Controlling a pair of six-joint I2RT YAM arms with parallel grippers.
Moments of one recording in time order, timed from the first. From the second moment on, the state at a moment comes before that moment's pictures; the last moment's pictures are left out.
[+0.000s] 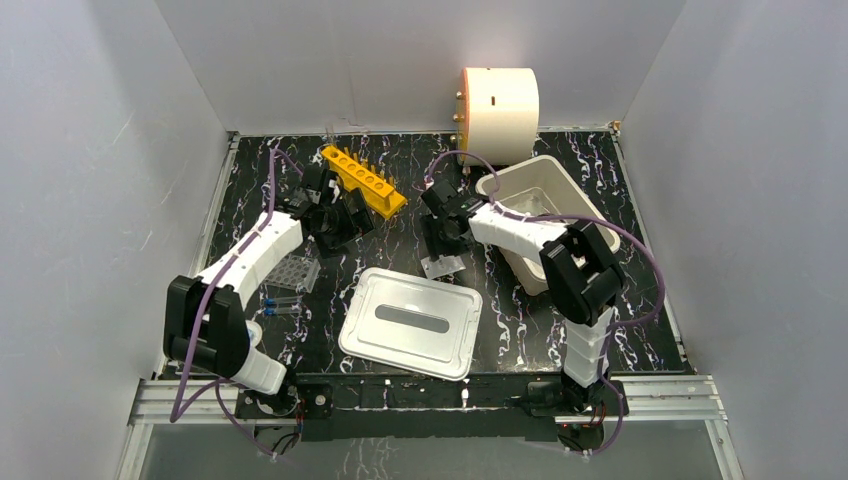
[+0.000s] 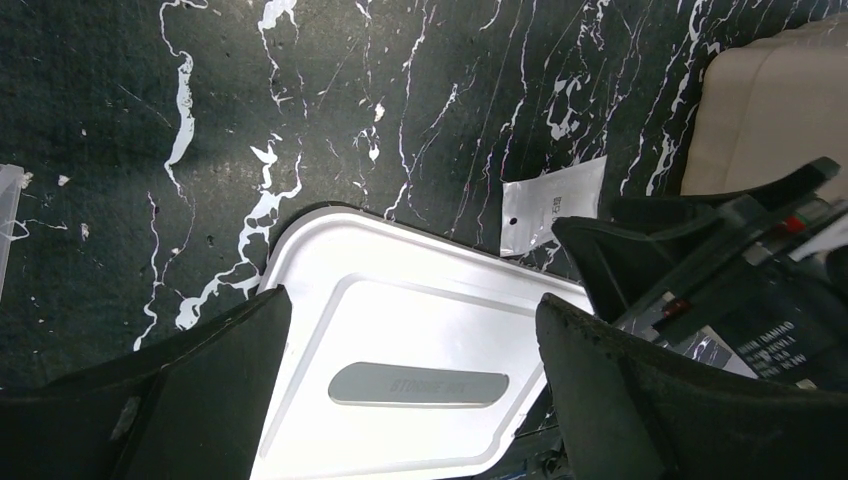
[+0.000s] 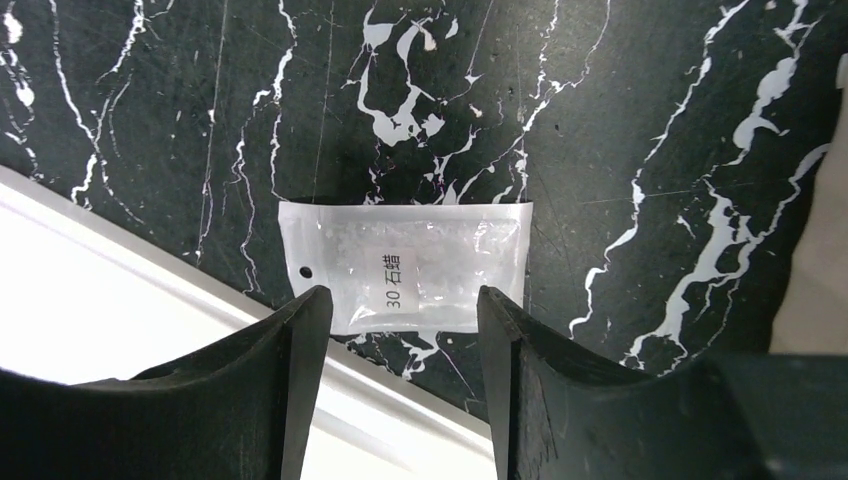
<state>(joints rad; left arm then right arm) -0.31 1.49 1.14 -0.66 0.17 -0.70 0.74 1.90 1.38 -0.60 0.09 0.38</state>
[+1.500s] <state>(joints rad) -0.31 1.45 1.11 -0.60 0.23 -0.71 0.75 1.83 1.51 -0.59 0.26 0.33</state>
